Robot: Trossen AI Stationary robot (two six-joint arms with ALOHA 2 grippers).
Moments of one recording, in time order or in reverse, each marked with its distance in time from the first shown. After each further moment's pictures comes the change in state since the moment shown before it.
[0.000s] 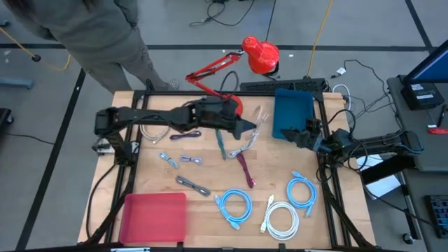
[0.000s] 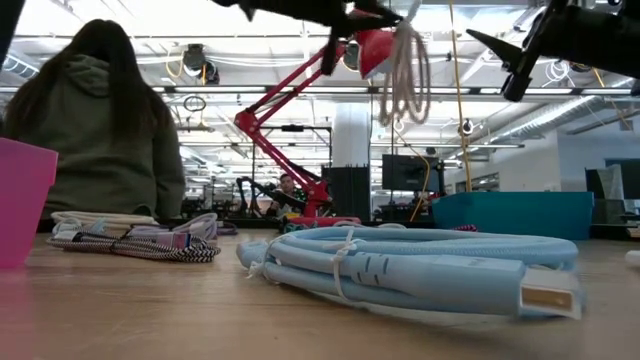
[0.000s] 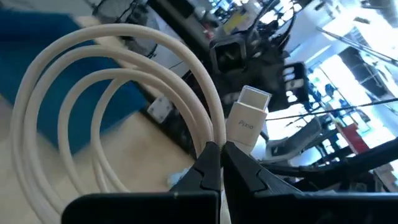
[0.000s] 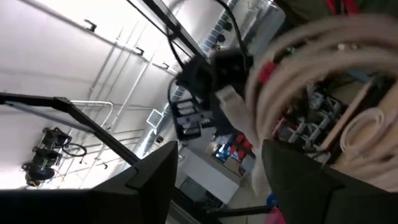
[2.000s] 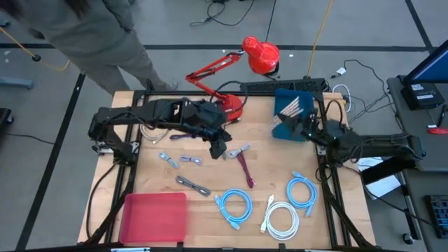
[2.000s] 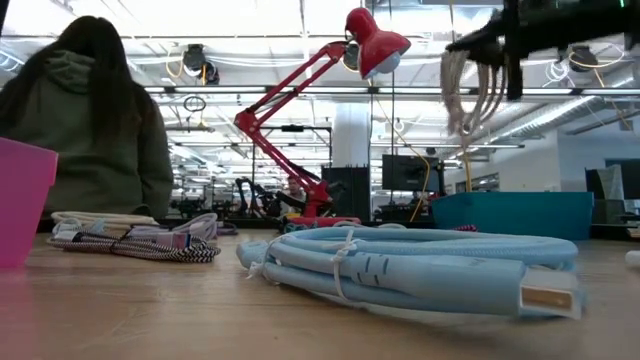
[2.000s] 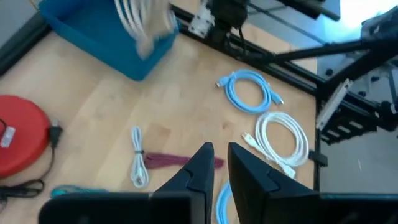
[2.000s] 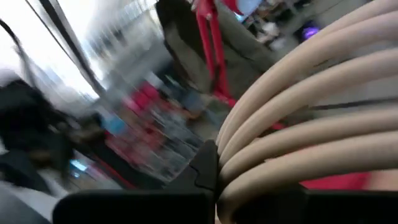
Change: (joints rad) left arm -0.182 -0.057 0.482 -1.056 -0.208 0.288; right arm -0.112 0.009 0.325 -0.673 0.294 -0.365
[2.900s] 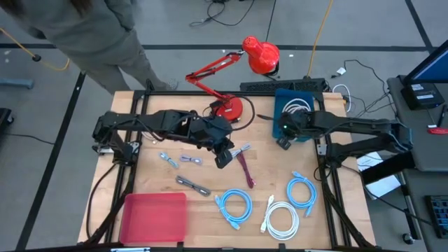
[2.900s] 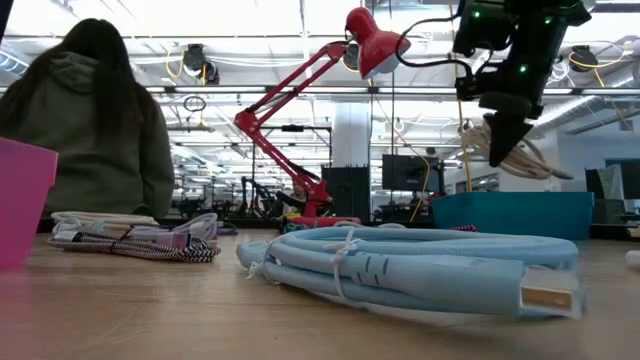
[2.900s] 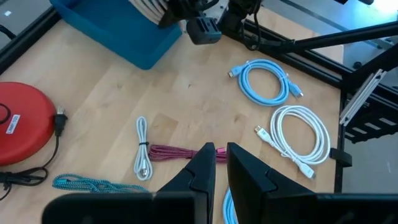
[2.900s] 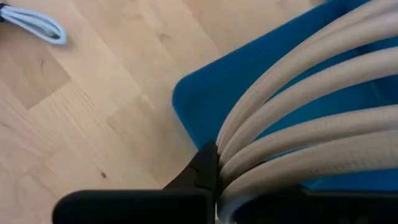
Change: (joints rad) left arm -0.077 0.050 -0.002 -0.003 -0.125 -0.049; right arm -0.172 0.560 0.418 -1.159 -0.136 -0.352
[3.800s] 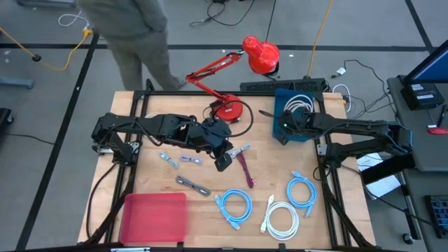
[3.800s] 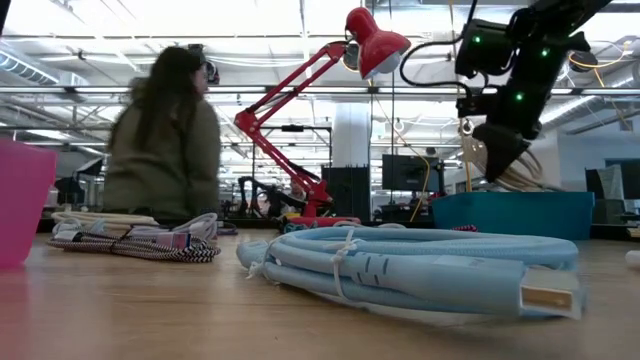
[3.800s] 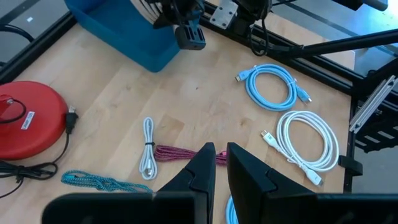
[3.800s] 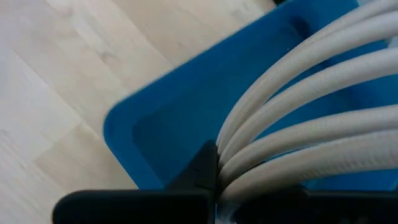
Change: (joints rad) left arm -0.034 0.000 0.000 -0.009 -0.081 -0.040; right arm -0.073 -0.012 -0.135 0.187 0.125 -0.037
